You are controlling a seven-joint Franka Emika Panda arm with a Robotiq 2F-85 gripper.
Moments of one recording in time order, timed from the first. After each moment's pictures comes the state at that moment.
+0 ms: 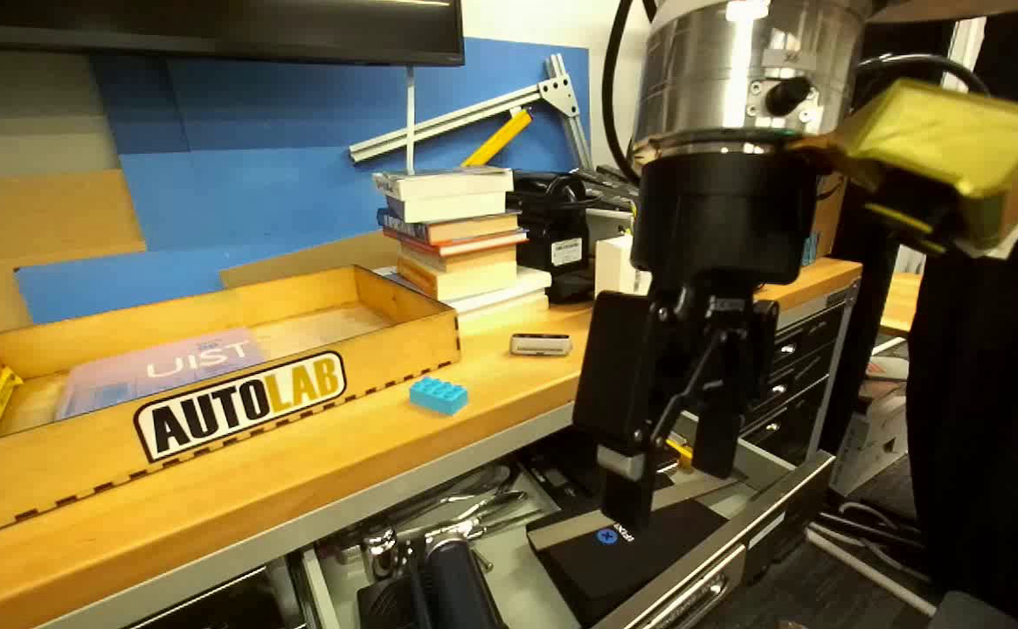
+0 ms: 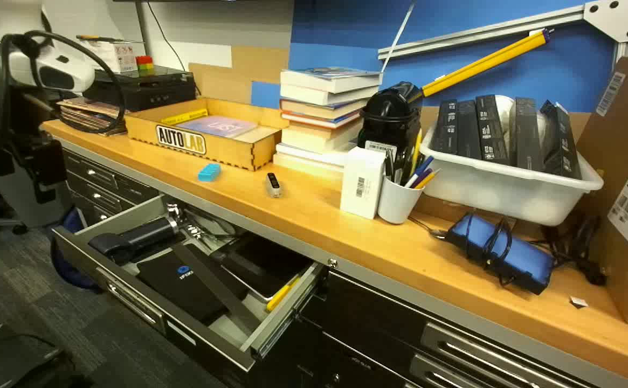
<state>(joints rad) 0.26 -0.72 0.10 -2.70 0.34 1.95 0.04</state>
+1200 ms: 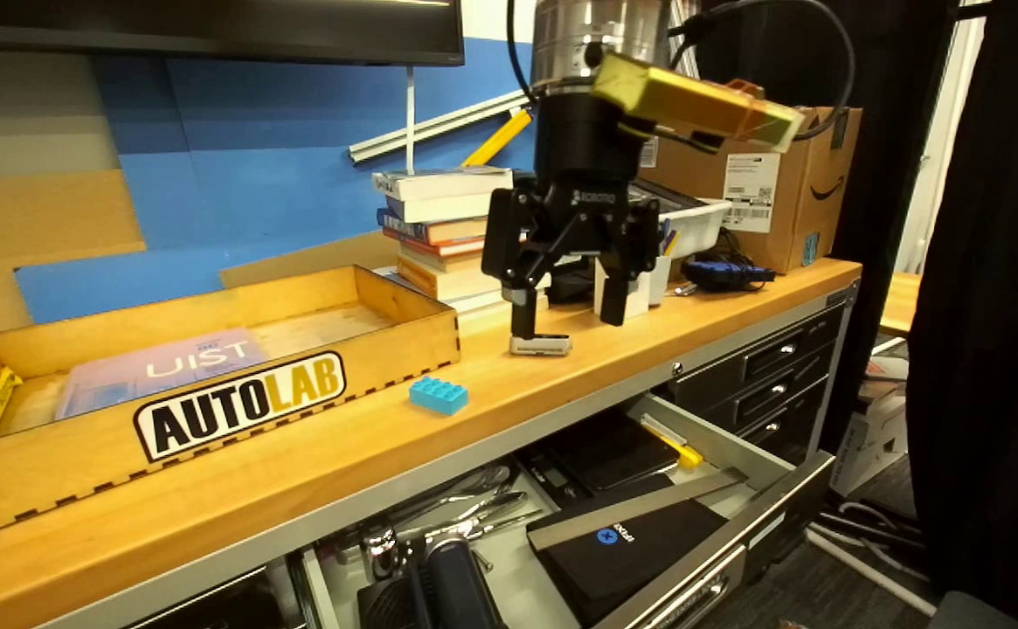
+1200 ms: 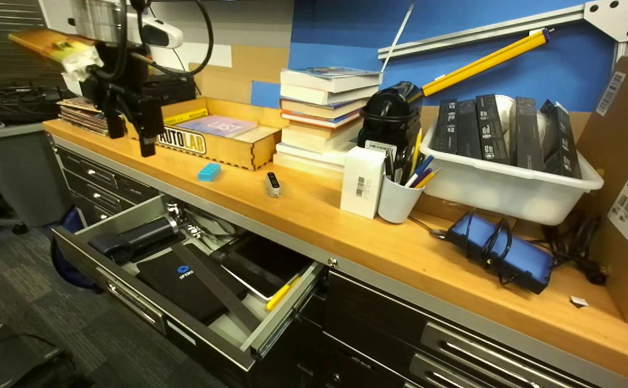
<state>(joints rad) 0.10 -0.37 0.11 -2.34 0.17 1.97 0.13</state>
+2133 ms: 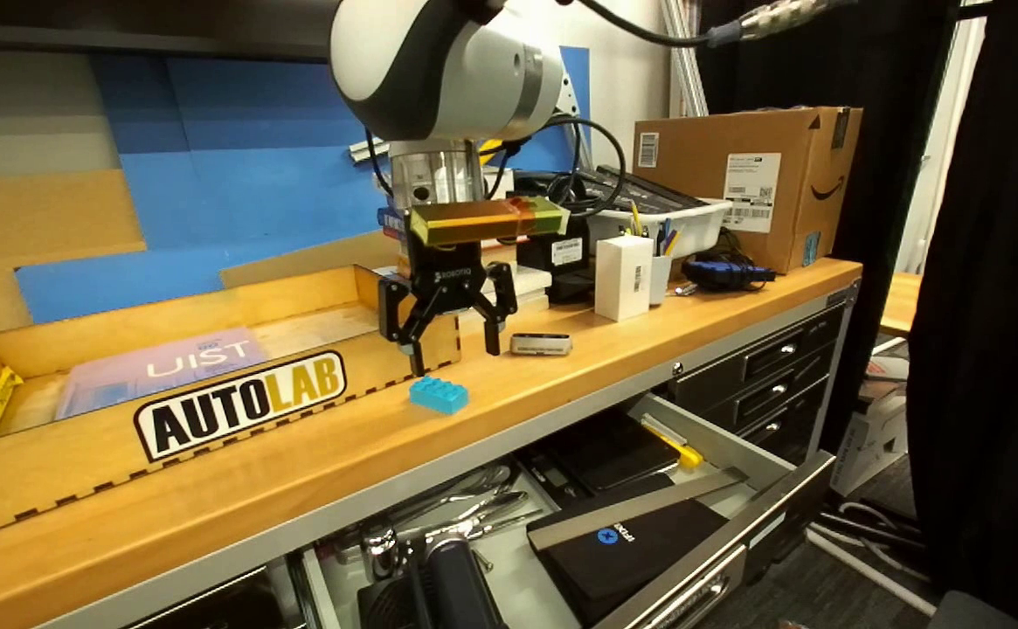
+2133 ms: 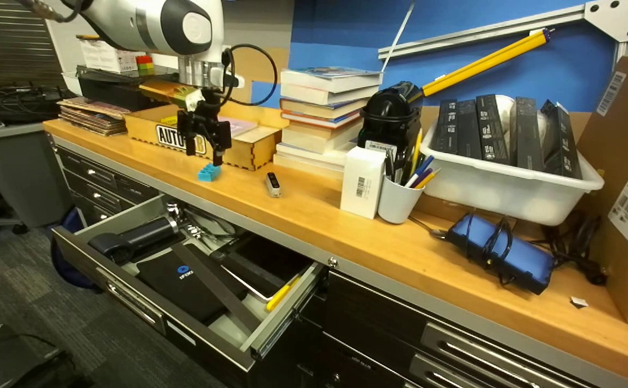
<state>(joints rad) 0.12 0.25 0.13 -1.82 0.00 1.99 0.24</state>
